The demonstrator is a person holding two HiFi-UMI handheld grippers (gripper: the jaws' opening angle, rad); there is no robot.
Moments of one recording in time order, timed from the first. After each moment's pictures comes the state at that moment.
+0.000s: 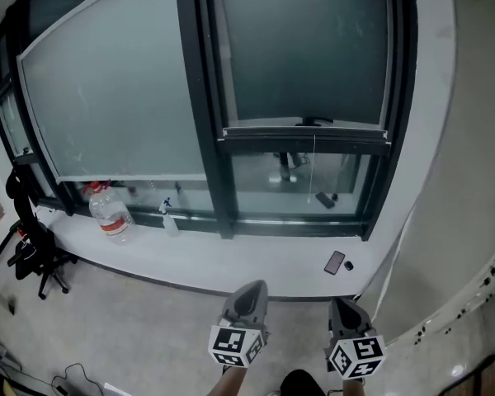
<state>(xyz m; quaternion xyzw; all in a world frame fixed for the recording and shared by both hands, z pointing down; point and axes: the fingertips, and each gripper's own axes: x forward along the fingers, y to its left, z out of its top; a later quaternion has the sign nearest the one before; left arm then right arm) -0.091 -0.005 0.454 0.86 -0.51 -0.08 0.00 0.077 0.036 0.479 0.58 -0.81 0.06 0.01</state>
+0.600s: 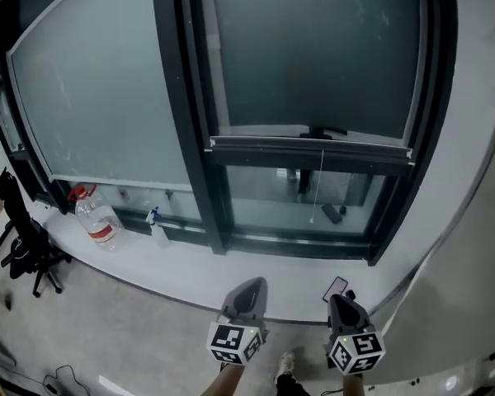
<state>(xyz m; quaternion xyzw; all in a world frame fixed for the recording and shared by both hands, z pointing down) -0.047 -0.209 0.470 0.85 -0.52 -0.08 0.02 0.122 -0.182 0.503 0.54 -0.84 0.08 0.02</state>
